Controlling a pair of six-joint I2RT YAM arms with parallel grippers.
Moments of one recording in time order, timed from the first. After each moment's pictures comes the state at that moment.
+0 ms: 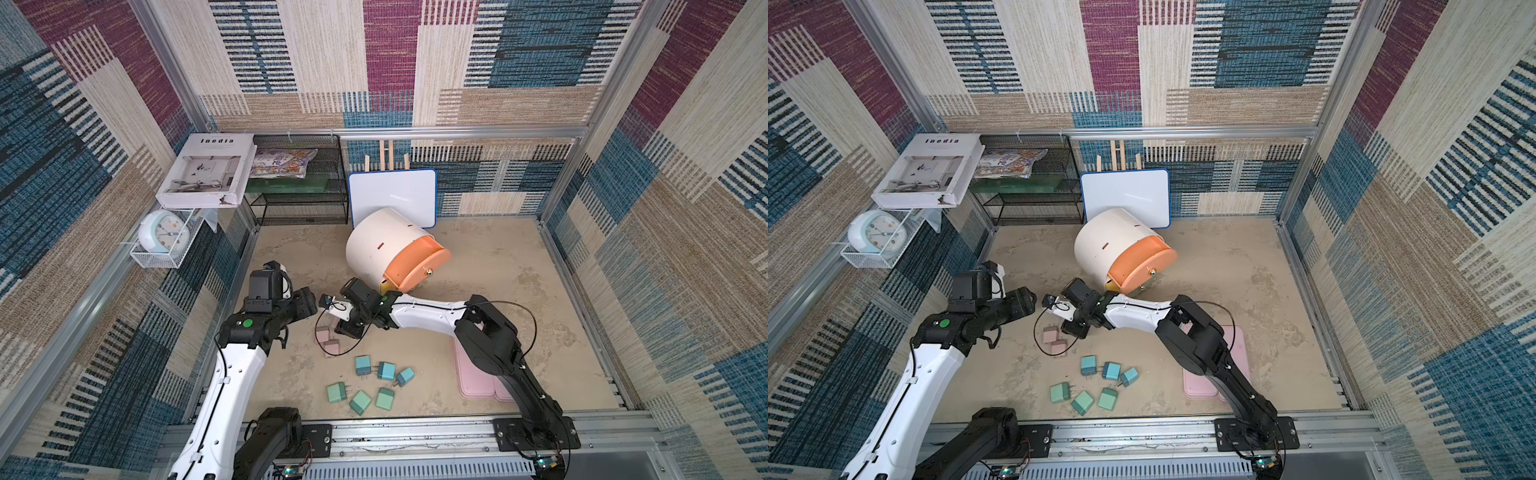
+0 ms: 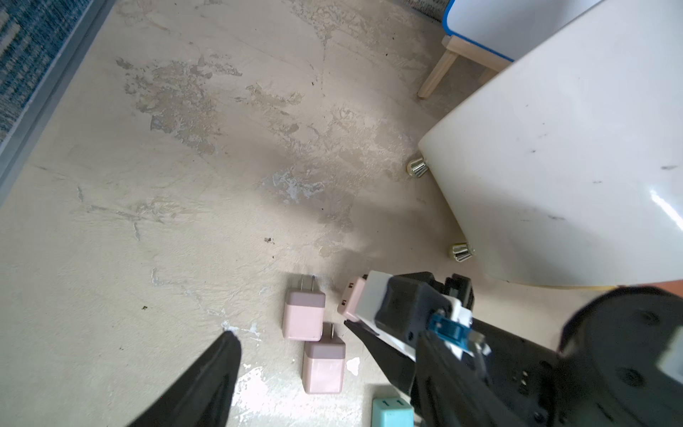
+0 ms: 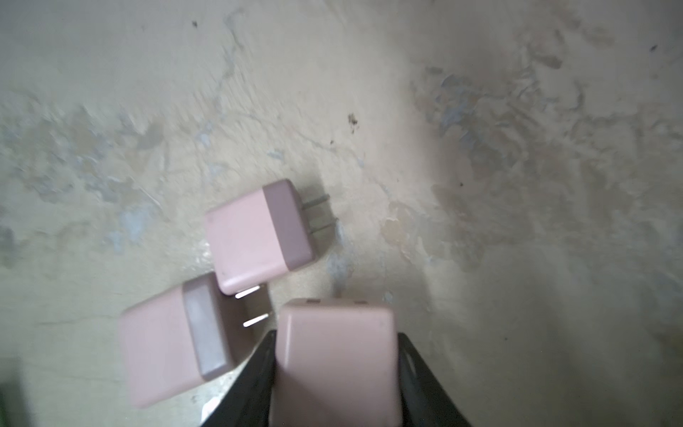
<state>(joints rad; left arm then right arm) -0.02 0.95 0.96 -0.81 0.07 -0.37 1.04 2.24 1.72 -0.31 -0.17 -0.22</state>
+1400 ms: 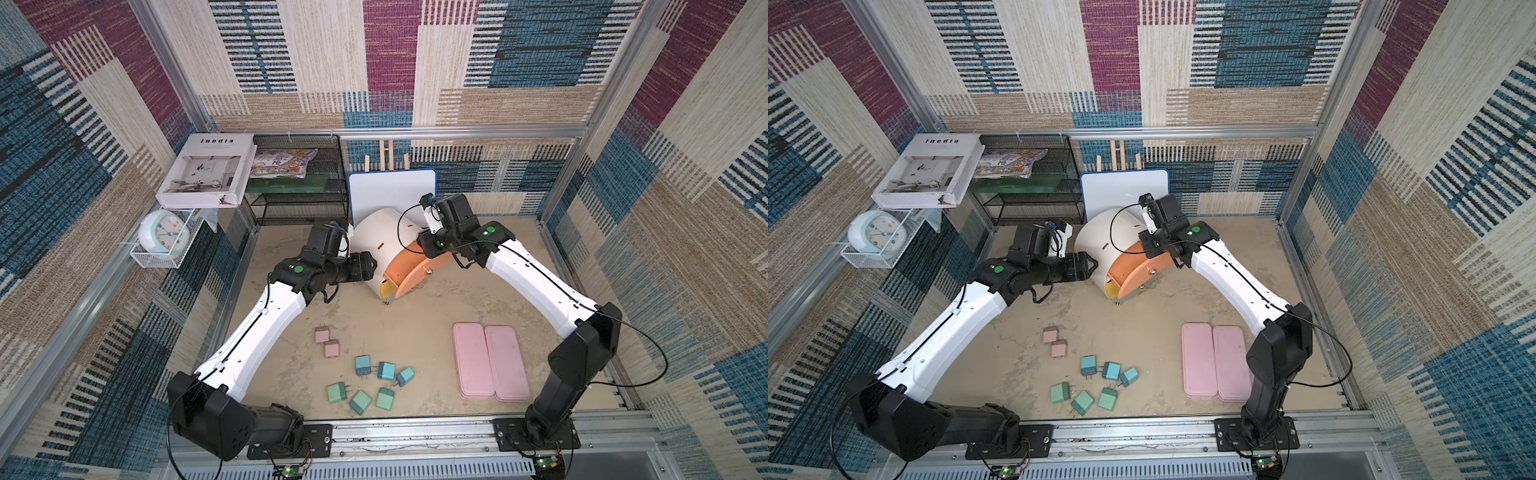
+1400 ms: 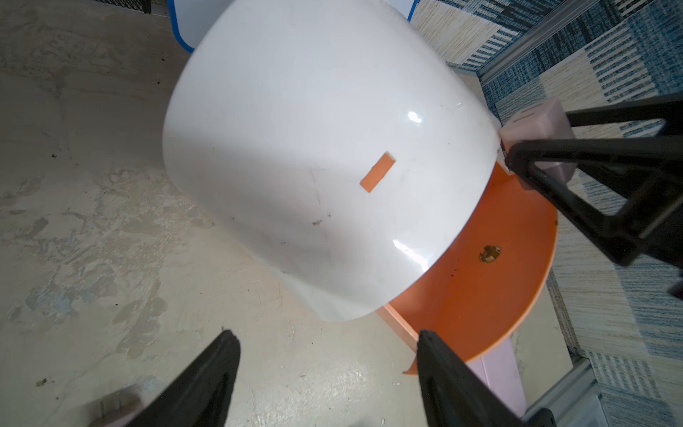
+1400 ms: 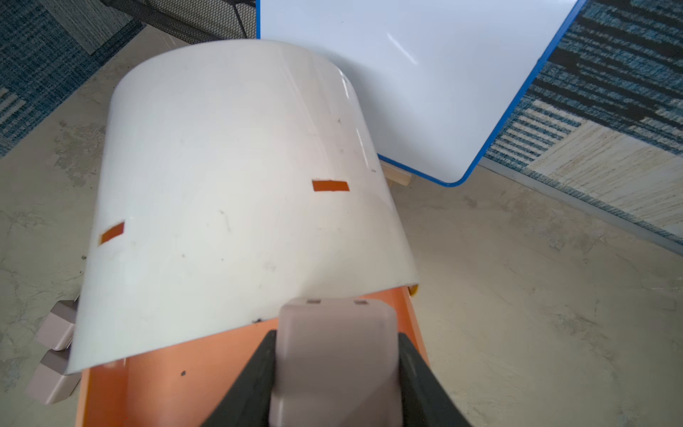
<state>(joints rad) -0.39 1.39 1.36 -0.70 0.18 -0.42 0.61 1.74 1.76 -0.73 0.10 0.03</state>
